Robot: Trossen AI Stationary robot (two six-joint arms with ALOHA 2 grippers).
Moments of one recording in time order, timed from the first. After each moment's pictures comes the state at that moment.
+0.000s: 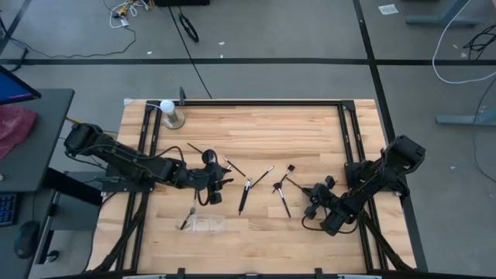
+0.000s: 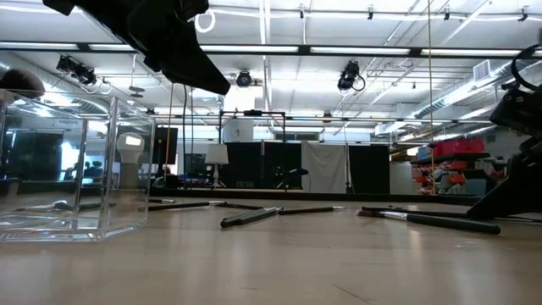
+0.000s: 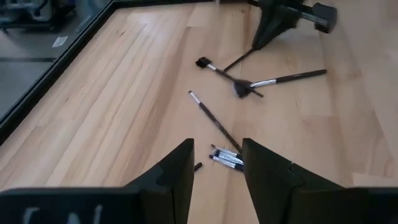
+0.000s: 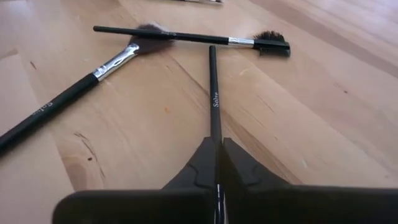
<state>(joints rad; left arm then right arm) -0.30 1.34 0.74 0.00 -0.51 -0.15 0.84 1.65 0.46 -0.32 0.90 1.44</state>
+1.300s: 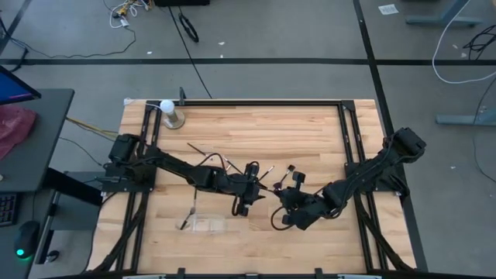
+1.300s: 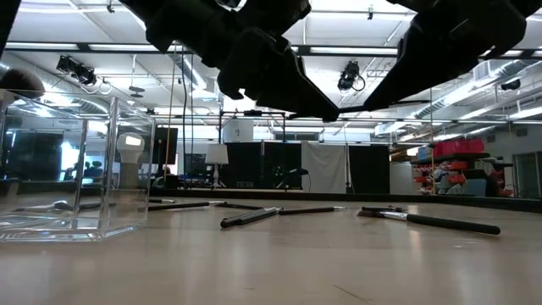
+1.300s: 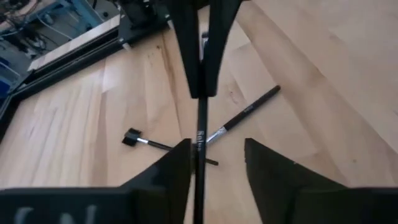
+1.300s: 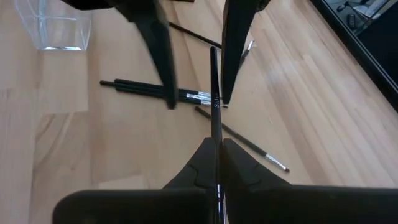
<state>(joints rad) -0.23 1.84 1.07 0.25 -0.21 0.30 0.57 1.57 0.93 -0.34 0.74 0.46</state>
